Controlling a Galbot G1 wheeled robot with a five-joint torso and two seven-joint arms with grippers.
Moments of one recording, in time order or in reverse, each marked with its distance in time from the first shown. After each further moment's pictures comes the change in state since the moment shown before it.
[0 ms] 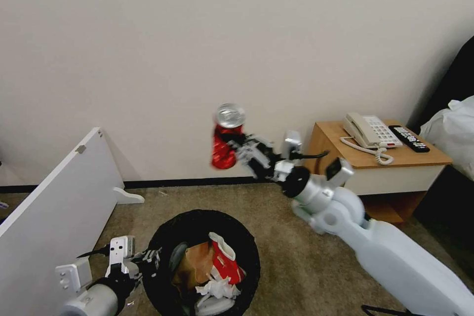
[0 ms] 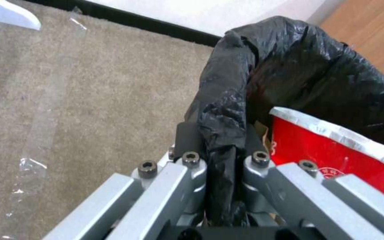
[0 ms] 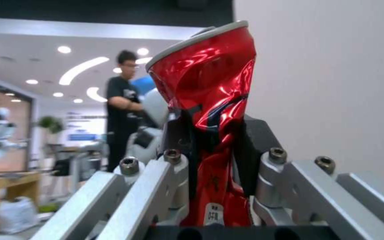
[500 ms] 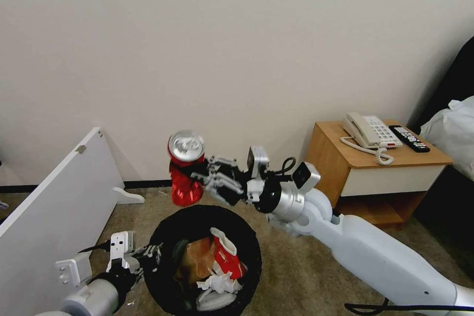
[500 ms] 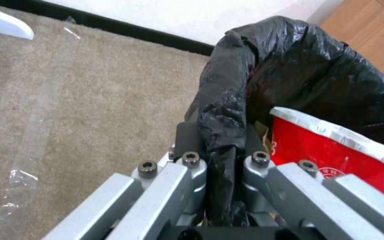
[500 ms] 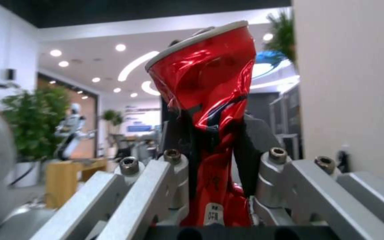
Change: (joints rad) left arm -0.038 0.001 0.006 0.000 -0.019 0.001 -0.005; right arm 0.057 0.011 -0.140 -0.016 0.044 -0.017 -0.149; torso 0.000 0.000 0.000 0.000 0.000
